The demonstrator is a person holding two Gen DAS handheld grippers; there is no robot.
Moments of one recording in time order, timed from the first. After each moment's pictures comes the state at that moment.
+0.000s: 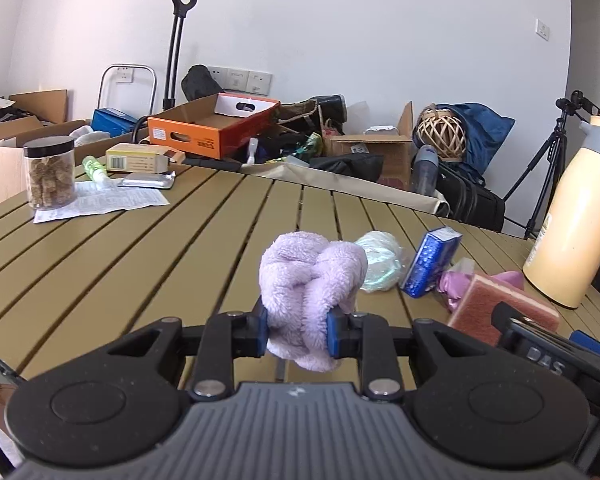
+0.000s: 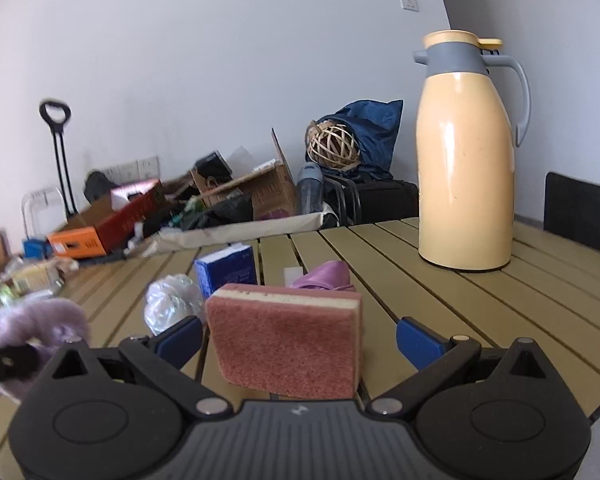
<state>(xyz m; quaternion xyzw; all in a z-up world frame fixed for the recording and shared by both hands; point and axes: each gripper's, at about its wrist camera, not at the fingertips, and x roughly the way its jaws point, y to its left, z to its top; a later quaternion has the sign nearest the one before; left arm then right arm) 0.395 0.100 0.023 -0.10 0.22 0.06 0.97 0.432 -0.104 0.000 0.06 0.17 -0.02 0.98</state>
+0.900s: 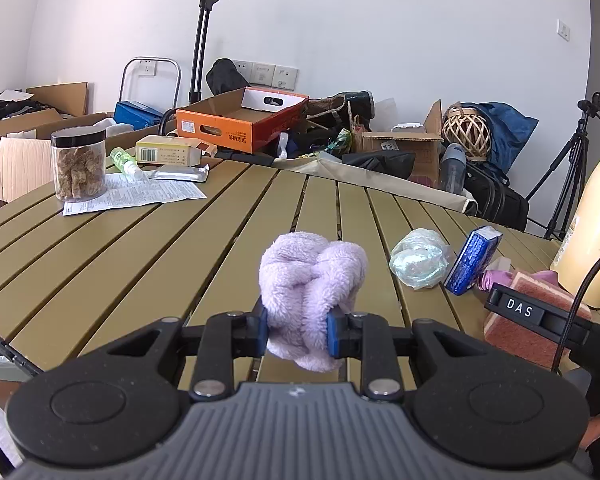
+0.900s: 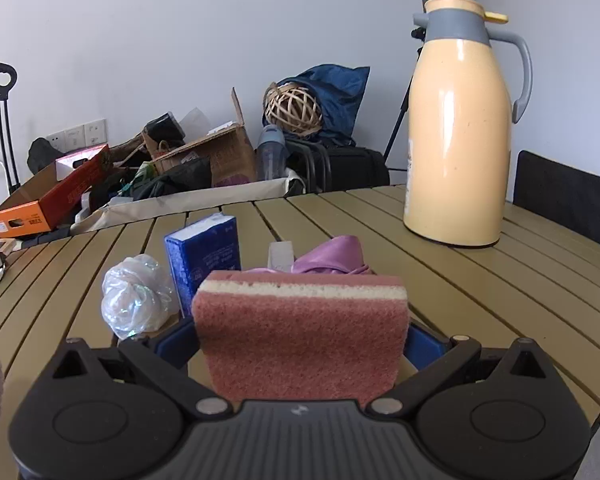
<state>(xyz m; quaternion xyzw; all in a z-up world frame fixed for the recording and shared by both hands) 0.392 0.130 0.016 -0.10 0.23 0.09 0.96 0.487 -0.071 -0.011 0.06 0.23 -0.10 0.97</state>
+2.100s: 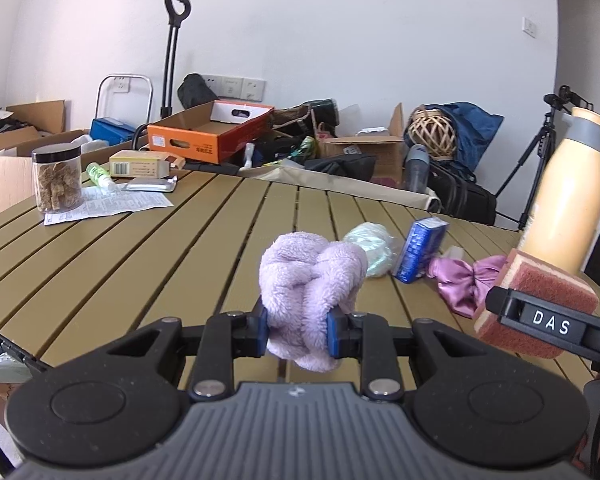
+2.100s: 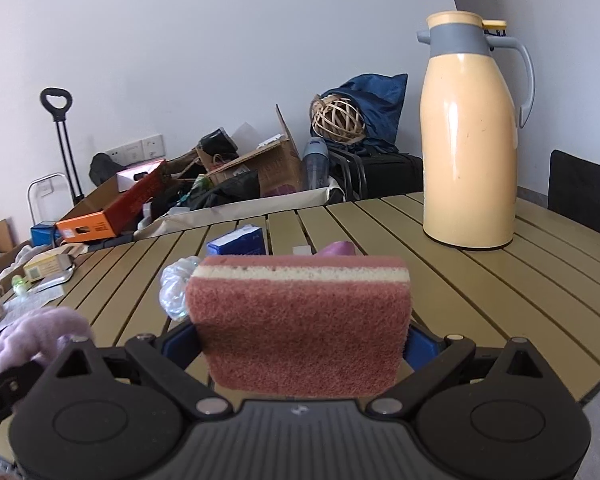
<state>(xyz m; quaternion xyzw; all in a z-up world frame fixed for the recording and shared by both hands) 0.361 0.092 0.024 -0.08 0.21 0.05 0.97 0.416 -0.112 0.014 0.08 0.21 0.00 0.97</state>
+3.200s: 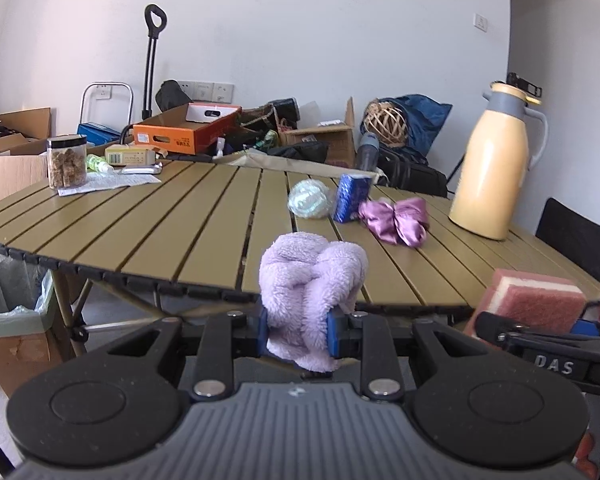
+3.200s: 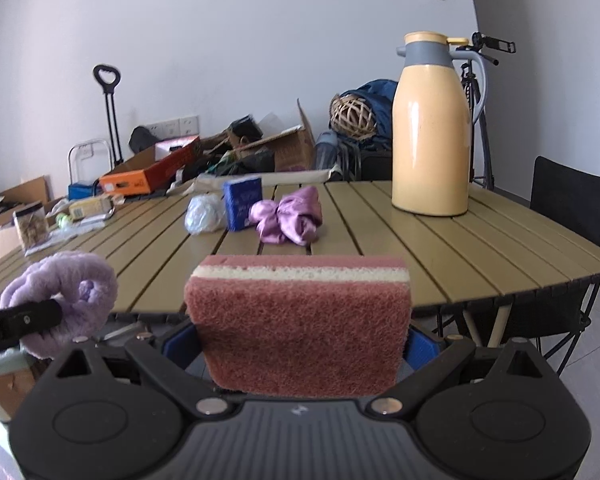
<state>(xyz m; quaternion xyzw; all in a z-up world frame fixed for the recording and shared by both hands) 0.229 0.049 0.007 -0.07 0.21 0.01 0.98 0.266 -0.162 -0.010 0.03 0.22 0.05 0.97</state>
